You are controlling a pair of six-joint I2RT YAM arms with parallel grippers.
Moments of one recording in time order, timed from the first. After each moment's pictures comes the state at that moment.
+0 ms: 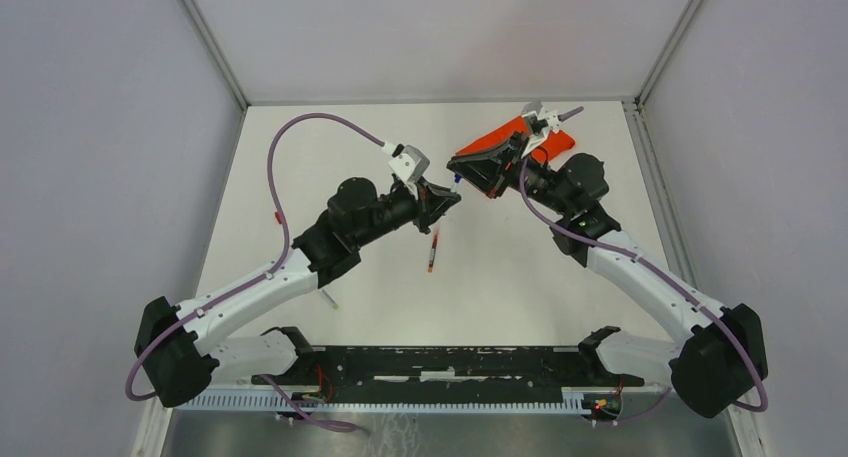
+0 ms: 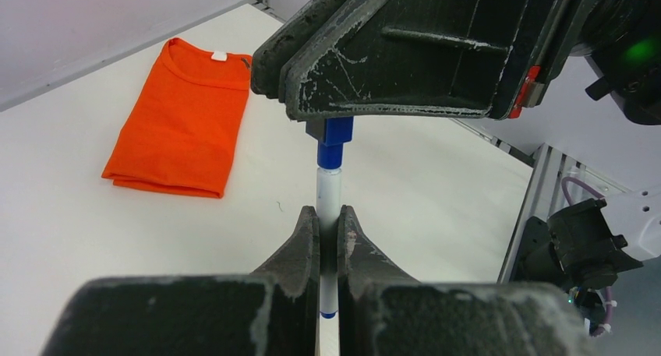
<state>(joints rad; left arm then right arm) -0.84 1.14 0.88 0.24 0.16 -0.18 0.52 1.17 0.86 0.59 -0.57 0.52</state>
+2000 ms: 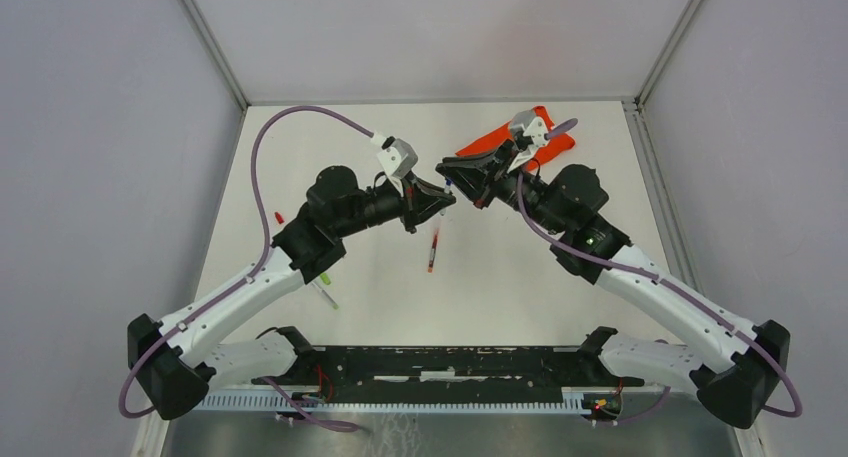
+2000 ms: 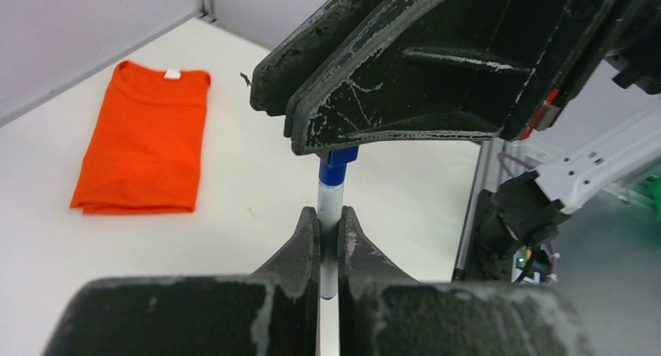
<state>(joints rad) -0.76 1.09 0.96 0.10 0.35 -0.16 0.76 1.07 0.94 0.35 -0.20 0.27</state>
